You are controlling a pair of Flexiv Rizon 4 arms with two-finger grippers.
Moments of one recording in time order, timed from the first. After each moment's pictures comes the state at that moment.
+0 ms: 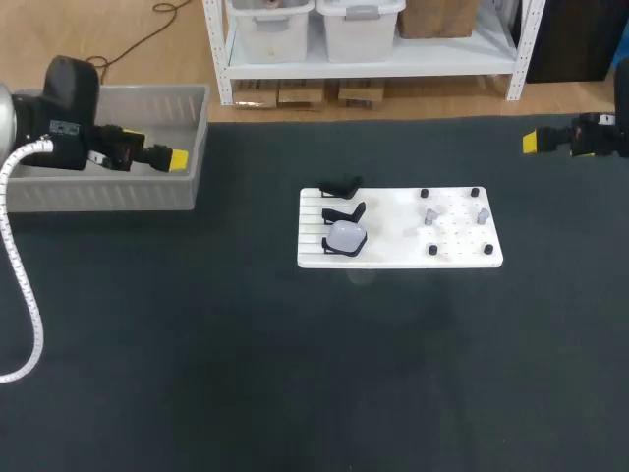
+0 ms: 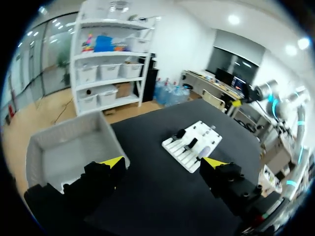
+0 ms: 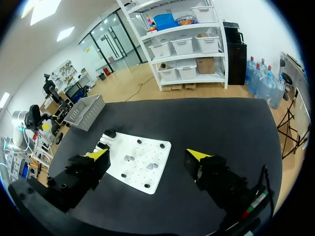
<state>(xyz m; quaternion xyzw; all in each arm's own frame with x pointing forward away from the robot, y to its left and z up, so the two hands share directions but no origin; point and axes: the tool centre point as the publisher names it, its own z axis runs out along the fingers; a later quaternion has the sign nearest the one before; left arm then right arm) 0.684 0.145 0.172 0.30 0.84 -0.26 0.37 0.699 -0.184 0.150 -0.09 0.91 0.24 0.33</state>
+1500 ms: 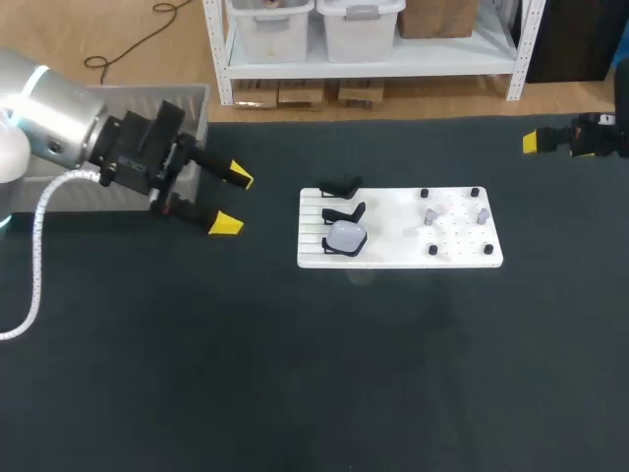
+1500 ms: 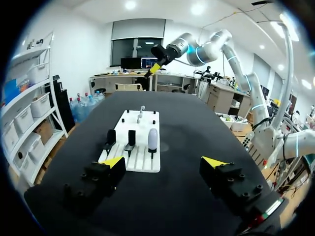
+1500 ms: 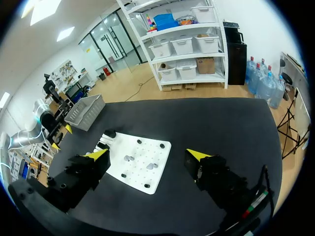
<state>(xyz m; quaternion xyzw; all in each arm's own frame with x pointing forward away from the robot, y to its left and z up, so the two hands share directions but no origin) 0.658 0.056 0.097 0.62 0.61 -0.39 0.31 0.699 -0.184 0.150 -0.09 0.91 0.24 0.33</state>
